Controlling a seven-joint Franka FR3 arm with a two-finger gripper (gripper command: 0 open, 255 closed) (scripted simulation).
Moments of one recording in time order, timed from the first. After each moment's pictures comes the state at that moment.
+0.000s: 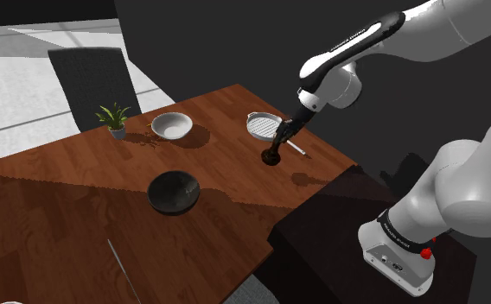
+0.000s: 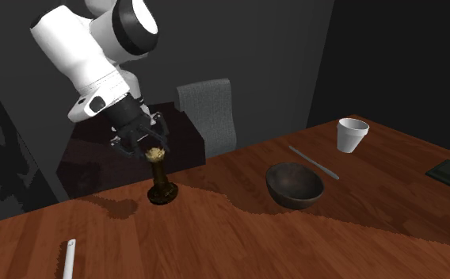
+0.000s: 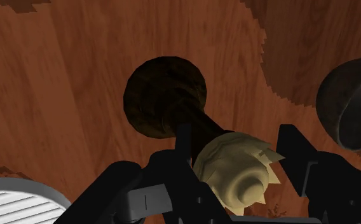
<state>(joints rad) 0.33 -0.02 -0.33 -2.58 0.77 2.55 -0.68</state>
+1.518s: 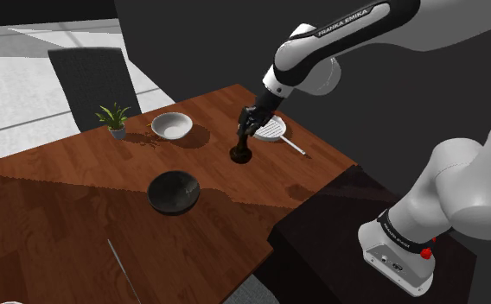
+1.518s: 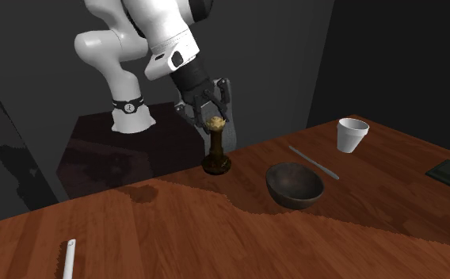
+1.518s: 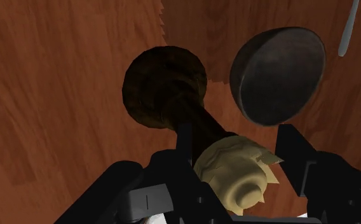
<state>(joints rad) 0.45 -0.04 -0.14 -2.41 0.62 2.53 -0.21</state>
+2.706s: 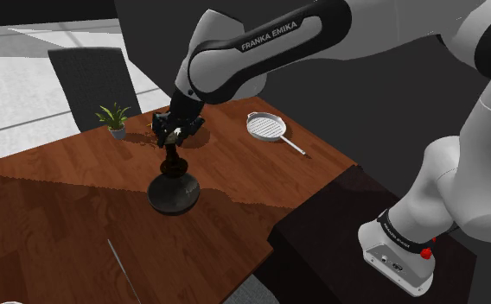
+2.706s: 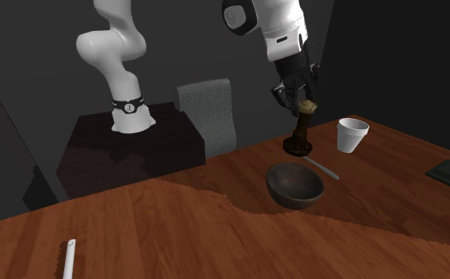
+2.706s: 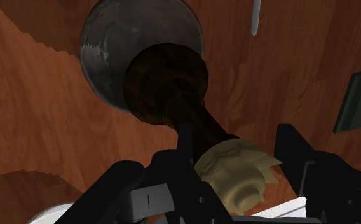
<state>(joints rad) 0.65 0.32 -0.03 -1.89 0.45 2.51 0.27</state>
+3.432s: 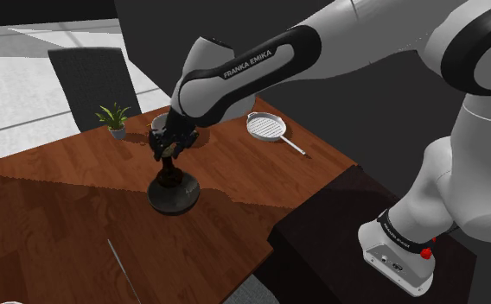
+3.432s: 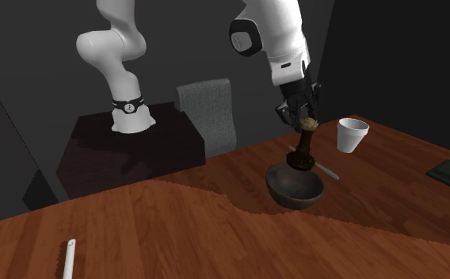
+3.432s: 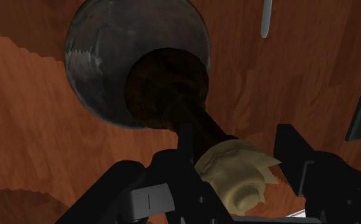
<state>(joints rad) 0.65 0.43 0.00 -1.87 0.49 2.59 0.24</state>
